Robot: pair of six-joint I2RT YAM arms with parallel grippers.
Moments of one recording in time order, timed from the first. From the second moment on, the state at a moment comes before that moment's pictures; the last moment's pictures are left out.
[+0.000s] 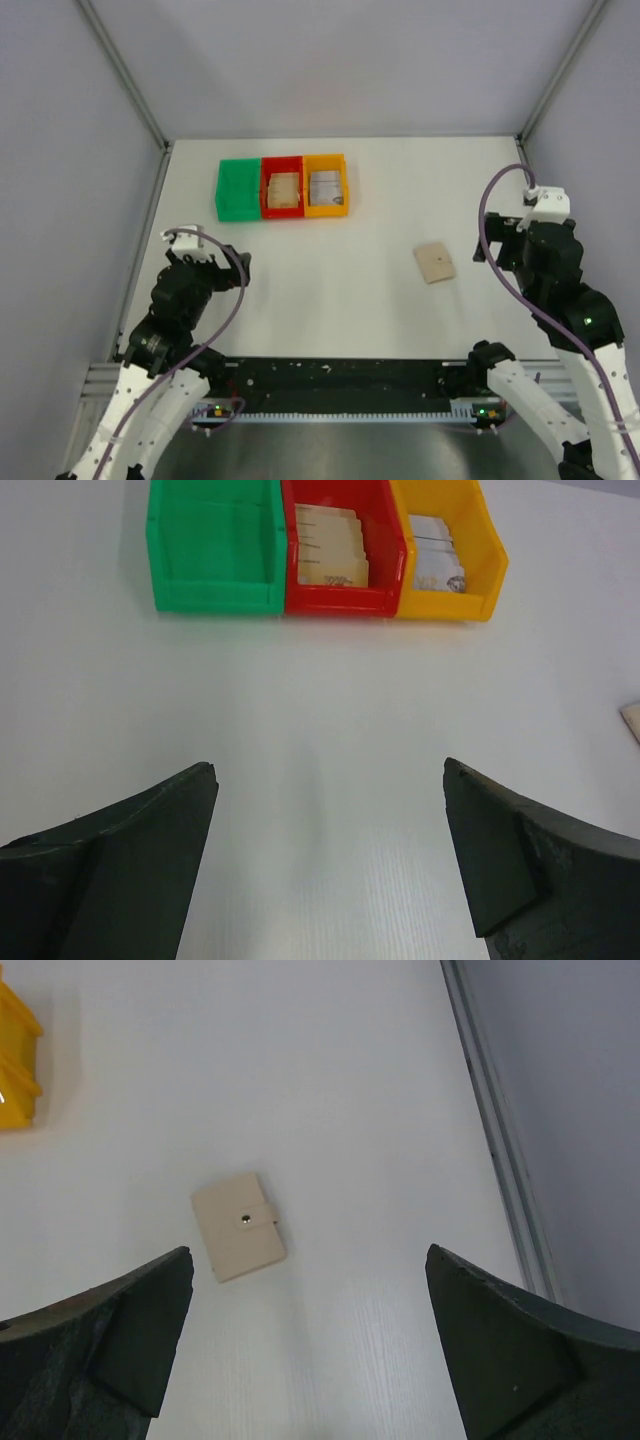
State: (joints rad) left arm -0.35 0.38 0.63 -0.51 -0.19 -0.32; right arm 0.33 0.64 1.11 -0.90 0.44 0.16
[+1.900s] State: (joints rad) left arm -0.42 0.48 0.61 -0.47 -0.17 -0.33; right arm 0.11 1.60 0.95 -0.49 -0.04 0.25
